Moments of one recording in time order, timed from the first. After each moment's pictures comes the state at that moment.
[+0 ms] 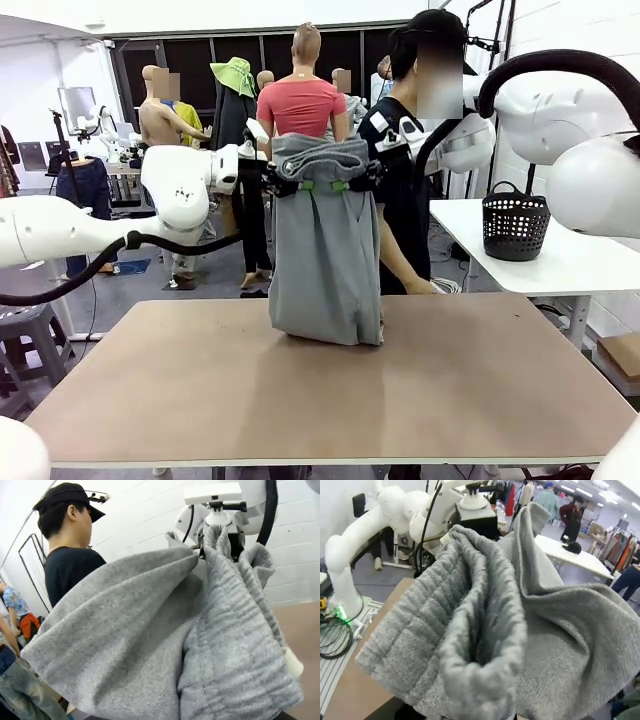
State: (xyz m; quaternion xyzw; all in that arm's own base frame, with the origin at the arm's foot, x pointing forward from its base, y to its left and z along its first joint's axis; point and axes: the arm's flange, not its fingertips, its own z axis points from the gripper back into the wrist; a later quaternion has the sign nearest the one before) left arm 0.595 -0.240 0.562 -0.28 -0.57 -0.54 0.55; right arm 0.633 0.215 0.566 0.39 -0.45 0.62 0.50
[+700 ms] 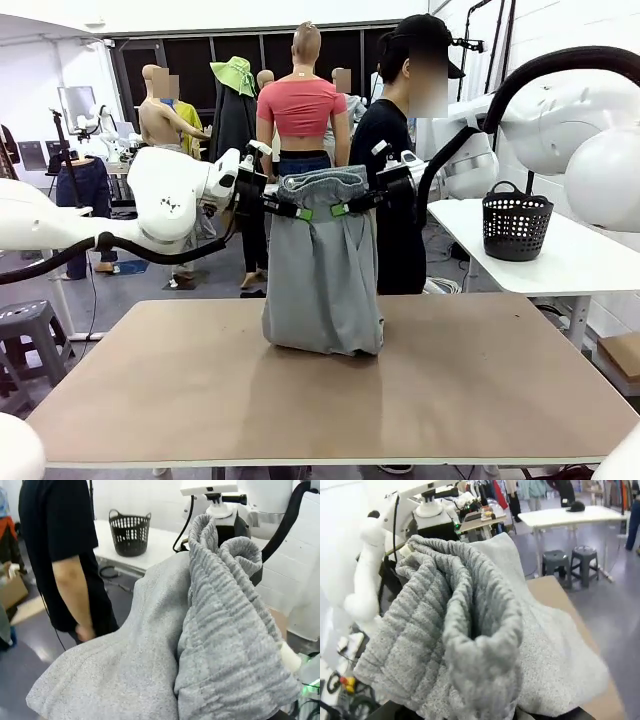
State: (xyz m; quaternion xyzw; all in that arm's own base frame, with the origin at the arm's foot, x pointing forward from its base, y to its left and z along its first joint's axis) left arm 0.517 -0.243 0.546 -0.35 -0.42 -0.44 0.72; right arm 0.586 0.217 0.517 0.51 -0.34 0.48 0.62
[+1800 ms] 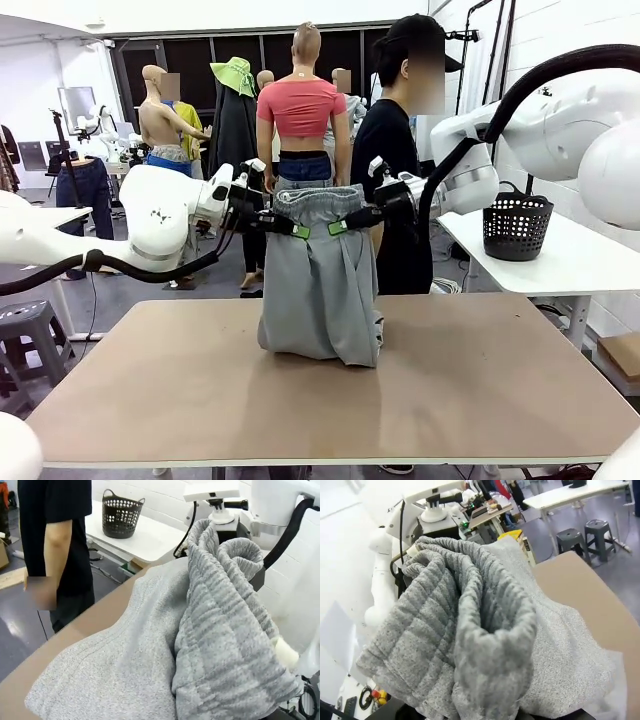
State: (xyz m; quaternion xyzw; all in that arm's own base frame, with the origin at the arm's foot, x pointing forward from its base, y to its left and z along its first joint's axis) left arm 0.490 -0.235 0.510 -0.42 -0.36 -0.39 0.74; right arm 0.553 0.223 0.483 0.56 -0.27 0.43 0.66
